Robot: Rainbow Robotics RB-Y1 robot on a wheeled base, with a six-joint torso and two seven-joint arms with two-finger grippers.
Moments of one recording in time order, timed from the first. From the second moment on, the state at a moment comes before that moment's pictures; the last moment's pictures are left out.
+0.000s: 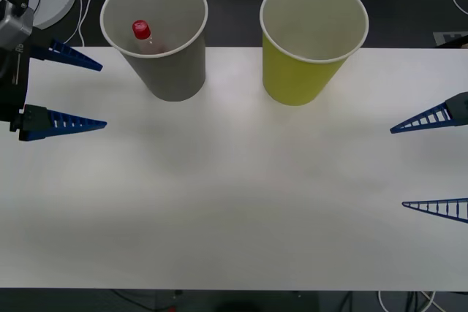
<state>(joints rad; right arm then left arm) 0.14 -1.16 -0.26 -1.92 1.02 -1.32 -0.04 -0.34 1.32 -0.08 -1.79 -1.10 -1.17 0.46</state>
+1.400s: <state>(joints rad) 0.14 -1.16 -0.26 -1.92 1.02 -1.32 -0.04 0.23 1.23 0.31 -2.03 -1.07 -1.19 0.20</state>
